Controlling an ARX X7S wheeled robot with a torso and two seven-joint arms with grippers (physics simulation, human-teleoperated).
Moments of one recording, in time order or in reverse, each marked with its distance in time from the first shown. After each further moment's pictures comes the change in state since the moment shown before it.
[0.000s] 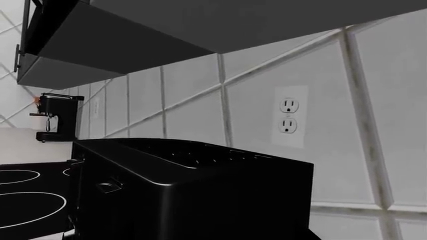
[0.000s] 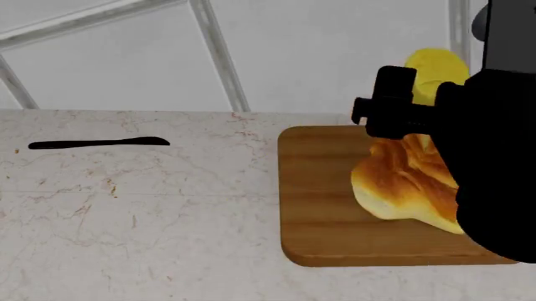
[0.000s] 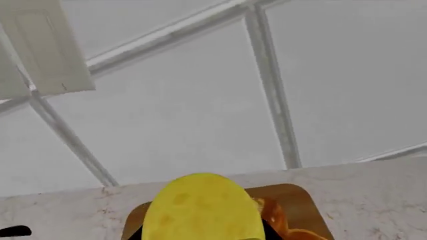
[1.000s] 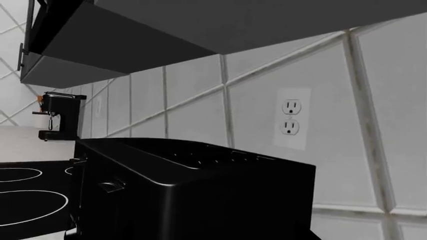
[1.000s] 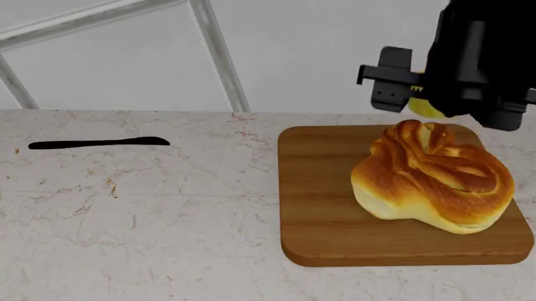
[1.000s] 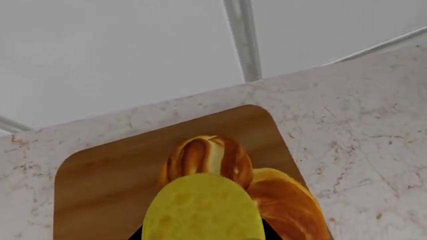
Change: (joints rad) left arm 0.000 0.000 0.000 0.000 -0.007 0.006 -0.013; right arm 0.392 -0.505 -0.237 1.093 0.144 0.530 -0.094
